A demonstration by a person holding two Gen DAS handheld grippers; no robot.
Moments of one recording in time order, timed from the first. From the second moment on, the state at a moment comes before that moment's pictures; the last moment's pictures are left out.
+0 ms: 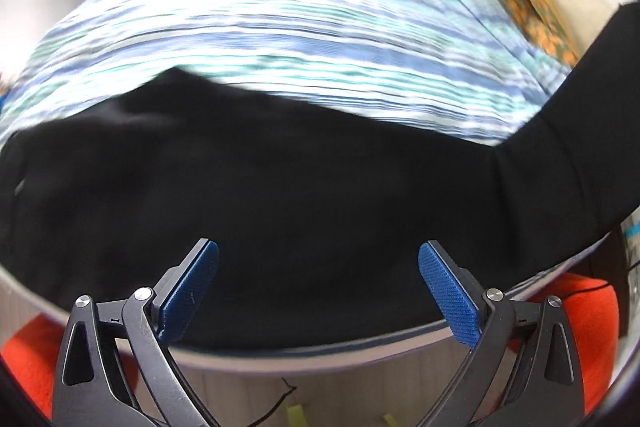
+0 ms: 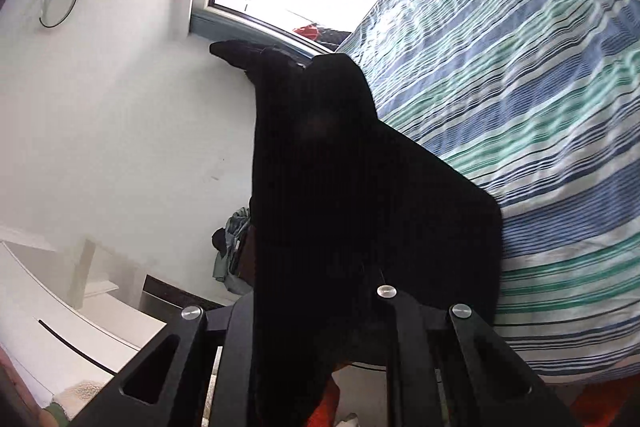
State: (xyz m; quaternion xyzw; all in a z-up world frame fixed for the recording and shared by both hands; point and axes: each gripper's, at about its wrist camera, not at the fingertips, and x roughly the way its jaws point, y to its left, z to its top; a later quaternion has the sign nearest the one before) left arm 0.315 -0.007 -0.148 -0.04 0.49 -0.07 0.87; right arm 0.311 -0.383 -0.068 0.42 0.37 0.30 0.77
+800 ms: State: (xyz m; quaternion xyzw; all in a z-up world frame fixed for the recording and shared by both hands) left arm 0.308 0.025 -0.161 -0.08 0.44 -0.16 0.88; right arm 0.197 -0.224 -0.193 0.10 0.48 0.16 0.86
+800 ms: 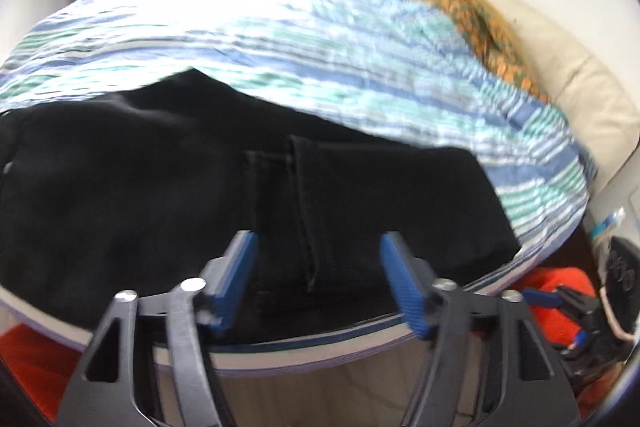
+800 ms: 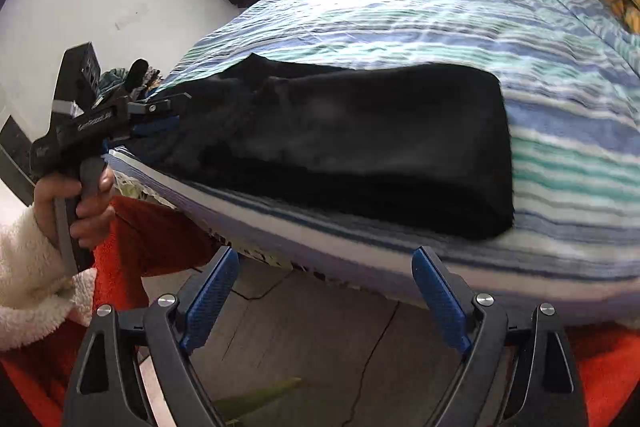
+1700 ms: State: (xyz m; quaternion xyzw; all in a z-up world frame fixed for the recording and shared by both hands) left arm 0.293 0.035 -0.173 -0.06 0.45 -0.06 0.89; right arm 0.193 -0.250 -0.194 0.10 0.46 0.13 0.87
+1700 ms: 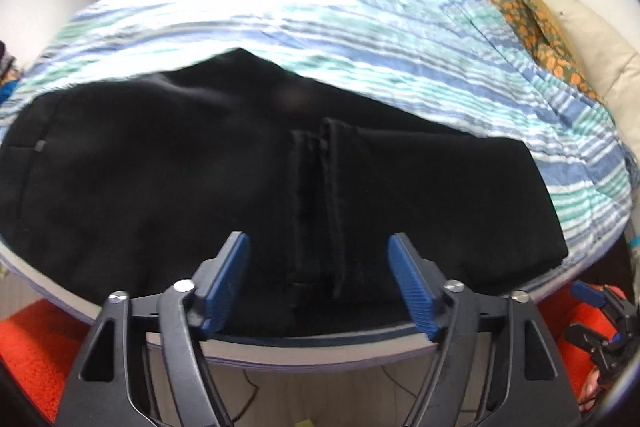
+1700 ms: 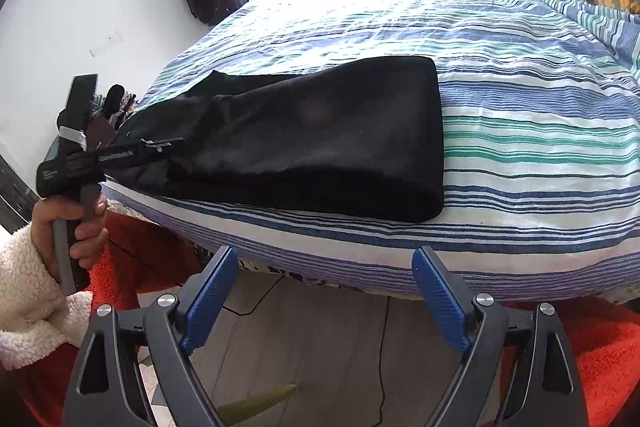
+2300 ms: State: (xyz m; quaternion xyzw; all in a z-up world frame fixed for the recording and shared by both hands) left arm 0.291 0.064 -0.172 -0.08 0.45 -0.04 0.89; right arm 0.196 -0.245 -0.186 0.09 0.43 0.11 0.89
